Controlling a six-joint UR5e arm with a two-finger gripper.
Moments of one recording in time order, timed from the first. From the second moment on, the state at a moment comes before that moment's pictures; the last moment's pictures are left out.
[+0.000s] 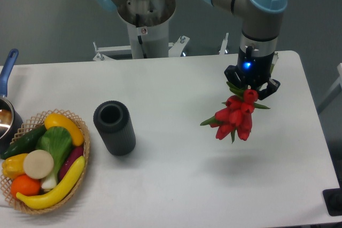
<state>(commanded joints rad) 2.74 -1.76 -1.66 -1.04 1.42 1.30</state>
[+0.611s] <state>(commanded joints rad) 2.70 -1.82 -1.66 -1.04 1.42 1.28</state>
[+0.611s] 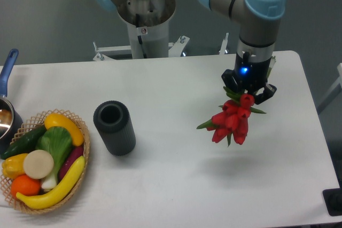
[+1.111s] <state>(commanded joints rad) 2.61 -1.94 -1.67 -1.01 1.43 1.15</state>
